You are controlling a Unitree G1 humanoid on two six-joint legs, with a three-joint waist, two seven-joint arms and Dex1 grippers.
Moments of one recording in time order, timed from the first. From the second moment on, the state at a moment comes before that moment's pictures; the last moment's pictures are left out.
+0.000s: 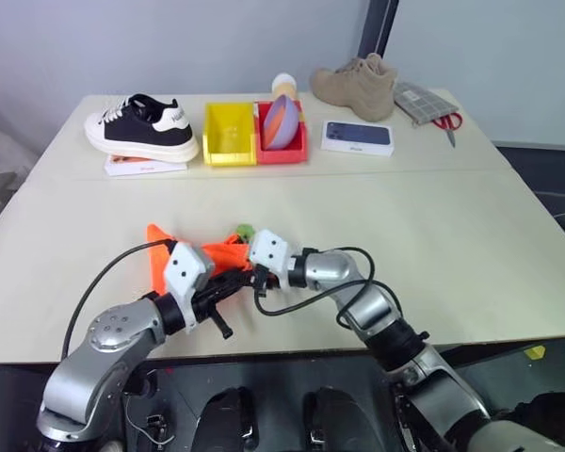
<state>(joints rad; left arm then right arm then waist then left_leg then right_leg) 0.02 0.53 0.03 -0.64 -0.51 0.63 -0.62 -0.58 -0.14 0.46 0.15 0.01 0.21 0.81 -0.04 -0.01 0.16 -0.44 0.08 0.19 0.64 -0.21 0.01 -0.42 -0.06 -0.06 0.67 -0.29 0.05</state>
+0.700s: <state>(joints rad) 0.15 0.62 0.15 -0.59 -0.54 0.64 -0.68 -0.49 -0.33 0.35 -0.04 0.09 0.29 0.92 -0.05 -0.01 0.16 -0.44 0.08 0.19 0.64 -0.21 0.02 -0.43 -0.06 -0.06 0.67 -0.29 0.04</state>
